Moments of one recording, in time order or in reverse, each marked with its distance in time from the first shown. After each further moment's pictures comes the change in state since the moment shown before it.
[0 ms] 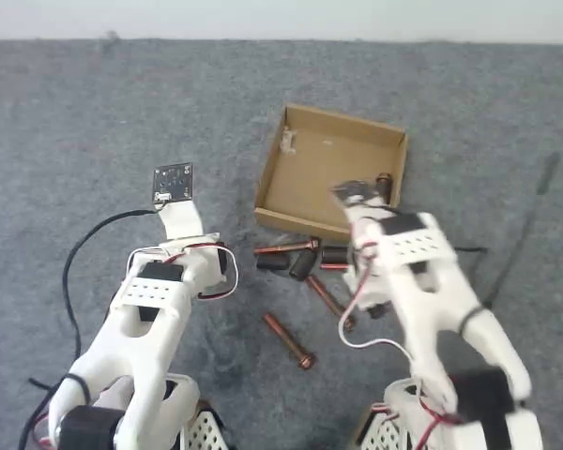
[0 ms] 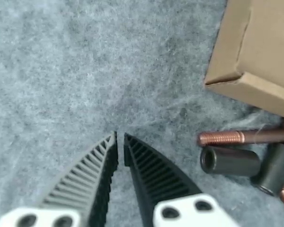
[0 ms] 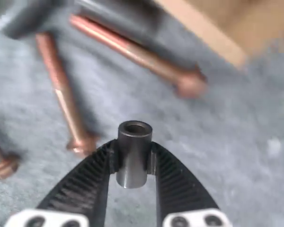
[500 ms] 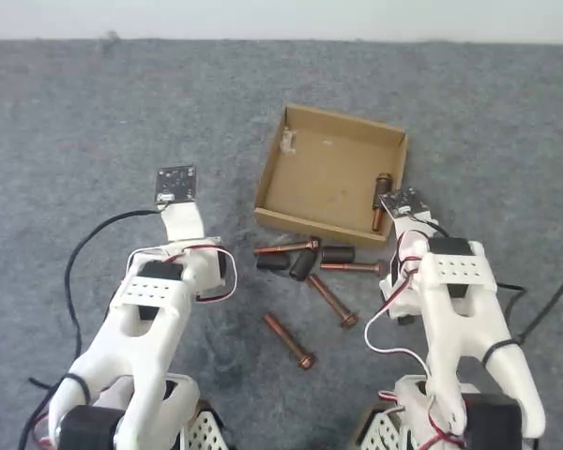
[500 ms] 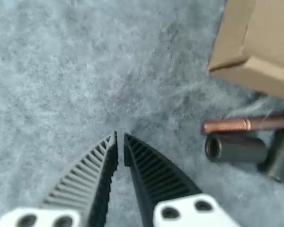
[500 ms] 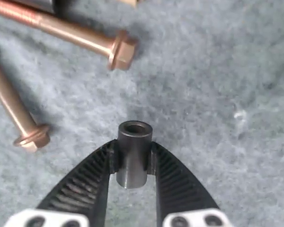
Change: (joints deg) left arm 0.2 0.0 -1.6 5.0 -4.0; right arm 11.2 -6.4 9.5 -7.0 5.6
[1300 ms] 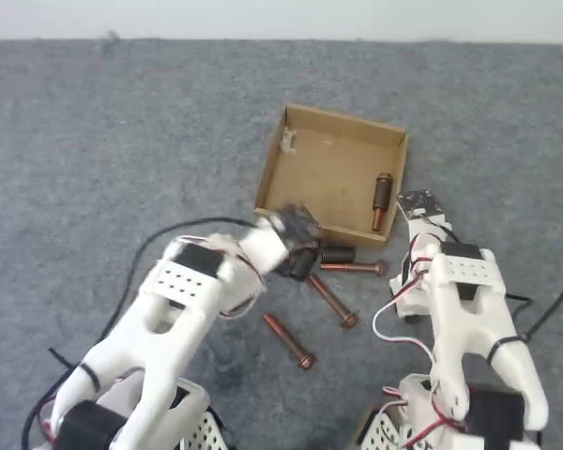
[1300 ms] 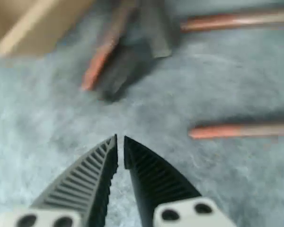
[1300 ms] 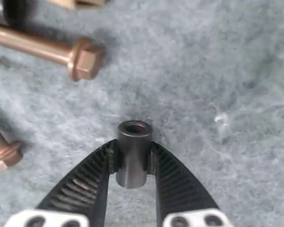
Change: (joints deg) left arm 17.9 0.0 -10.5 25.0 -49.7; right arm 6.3 4.4 0.8 -6.0 1.8
